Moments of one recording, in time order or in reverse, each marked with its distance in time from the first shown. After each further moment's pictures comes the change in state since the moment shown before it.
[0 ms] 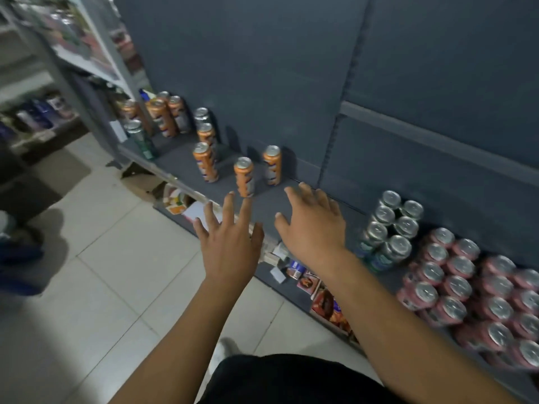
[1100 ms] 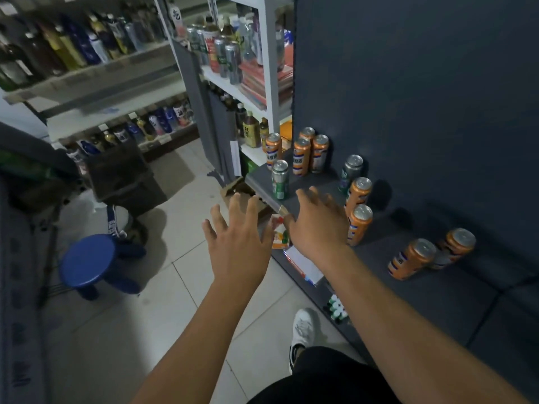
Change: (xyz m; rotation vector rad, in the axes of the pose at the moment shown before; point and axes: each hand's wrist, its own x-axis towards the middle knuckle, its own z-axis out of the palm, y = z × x) left_hand 0.220 -0.368 -0.041 0.048 0.021 -0.281; right_hand 0.270 -0.387 0.066 0.043 -0.076 -0.213
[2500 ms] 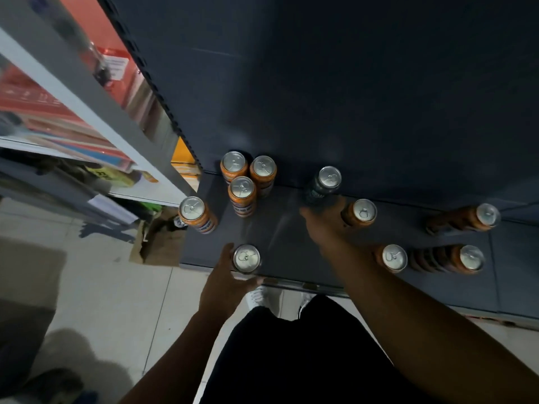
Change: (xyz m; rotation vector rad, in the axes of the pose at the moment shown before) left_hand 0.391 -0.031 0.256 -0.536 -1.052 0.214; right_hand 0.349 0.092 0.100 1.058 0.441 1.317
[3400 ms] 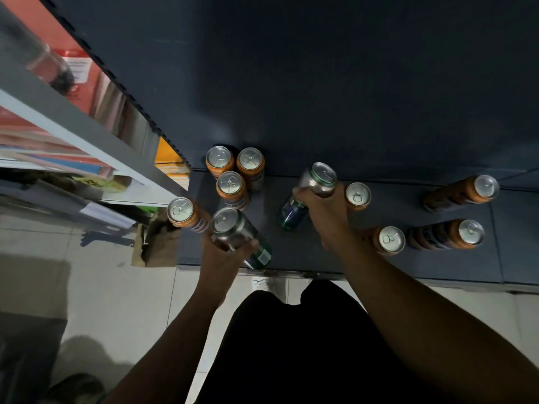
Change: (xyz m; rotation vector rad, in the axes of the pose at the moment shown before) left_hand 0.015 0.042 -0.010 -0.538 0.109 0.047; right_hand 0.002 0.003 -0.016 0.400 -0.074 -0.084
